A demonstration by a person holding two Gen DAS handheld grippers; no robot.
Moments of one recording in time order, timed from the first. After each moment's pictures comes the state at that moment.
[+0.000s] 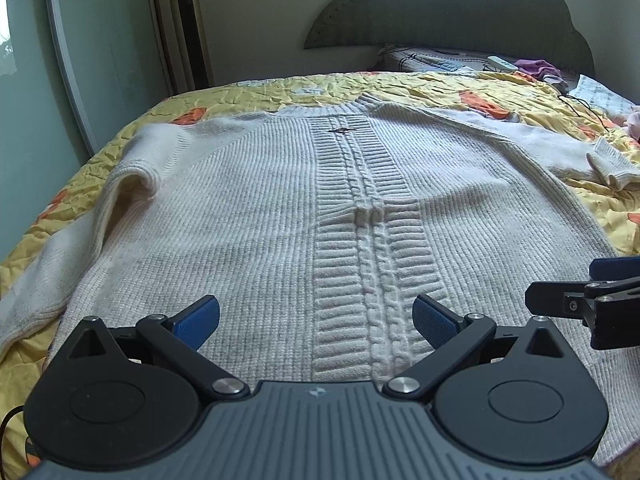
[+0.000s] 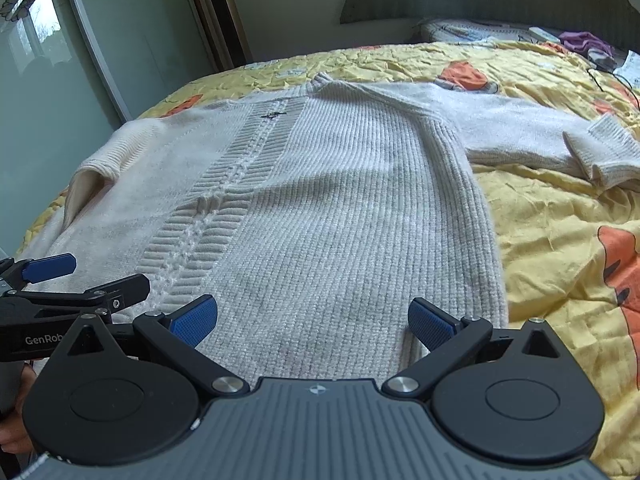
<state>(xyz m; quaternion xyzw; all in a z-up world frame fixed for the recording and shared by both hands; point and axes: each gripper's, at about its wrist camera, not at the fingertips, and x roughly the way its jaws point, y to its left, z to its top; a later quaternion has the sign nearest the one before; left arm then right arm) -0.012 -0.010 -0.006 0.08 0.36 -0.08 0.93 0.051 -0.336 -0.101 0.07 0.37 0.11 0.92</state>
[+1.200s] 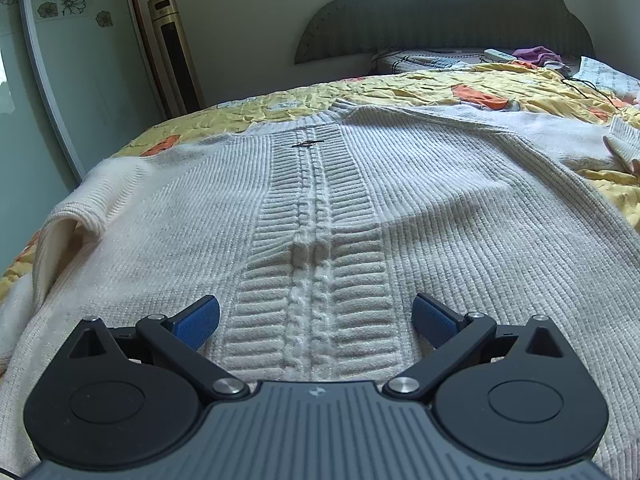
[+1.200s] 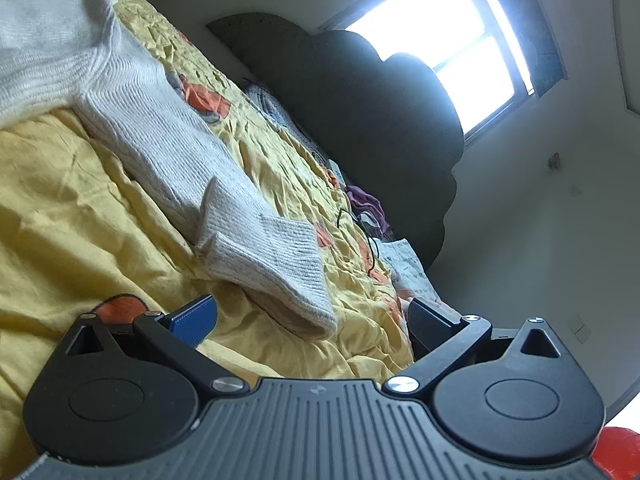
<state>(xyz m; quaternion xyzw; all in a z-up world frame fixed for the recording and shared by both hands) 0.026 -0.071 -0.042 0.12 0.32 -0.06 0.94 0.111 -0.495 -0.151 -0.38 0.23 -0.20 0.87</state>
